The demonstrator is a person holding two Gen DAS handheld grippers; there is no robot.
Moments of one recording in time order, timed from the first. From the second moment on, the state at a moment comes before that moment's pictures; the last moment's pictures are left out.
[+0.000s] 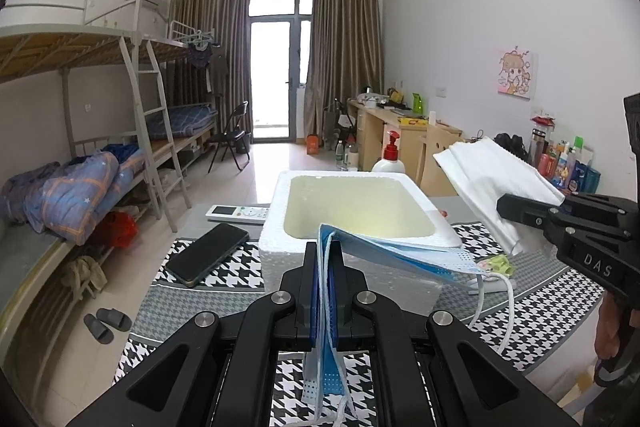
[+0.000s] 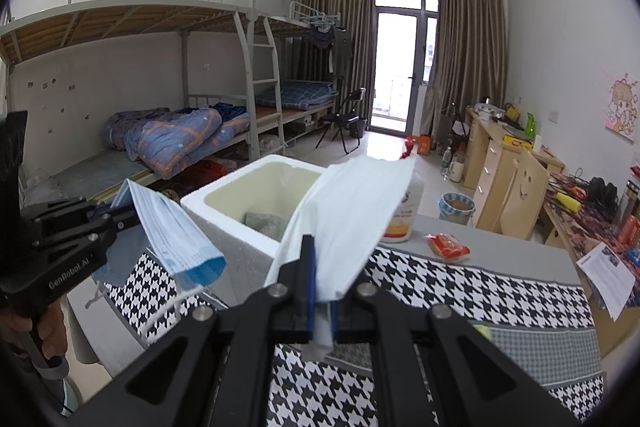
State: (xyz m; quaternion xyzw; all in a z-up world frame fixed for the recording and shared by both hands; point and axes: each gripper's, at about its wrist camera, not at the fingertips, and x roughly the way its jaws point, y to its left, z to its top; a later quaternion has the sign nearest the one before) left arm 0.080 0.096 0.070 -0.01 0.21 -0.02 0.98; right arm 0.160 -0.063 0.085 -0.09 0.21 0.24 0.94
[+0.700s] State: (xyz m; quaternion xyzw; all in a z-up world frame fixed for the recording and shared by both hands) left arm 0.103 0.119 0.056 -0.03 0.22 0.00 0.97; right arm 0.216 -0.016 0.083 -0.09 0.25 0.28 0.92
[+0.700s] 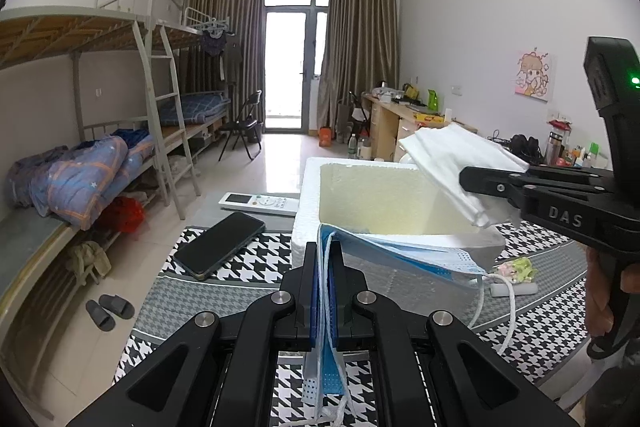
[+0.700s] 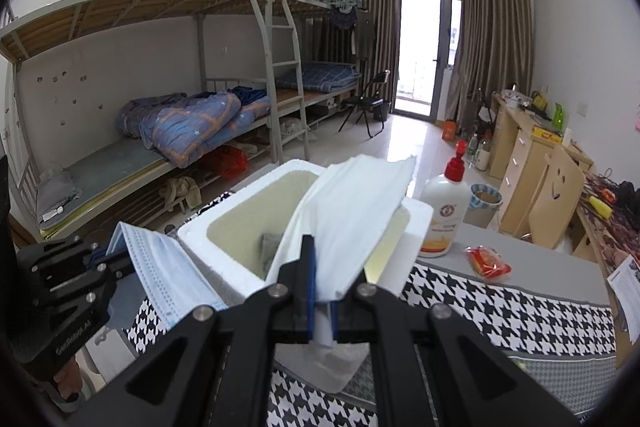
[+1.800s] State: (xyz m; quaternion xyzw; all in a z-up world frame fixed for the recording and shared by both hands) left arm 0.105 0.133 0.058 -0.04 0.22 0.01 0.97; right arm 0.238 -0.005 0.076 -0.10 0.27 0.27 0.92
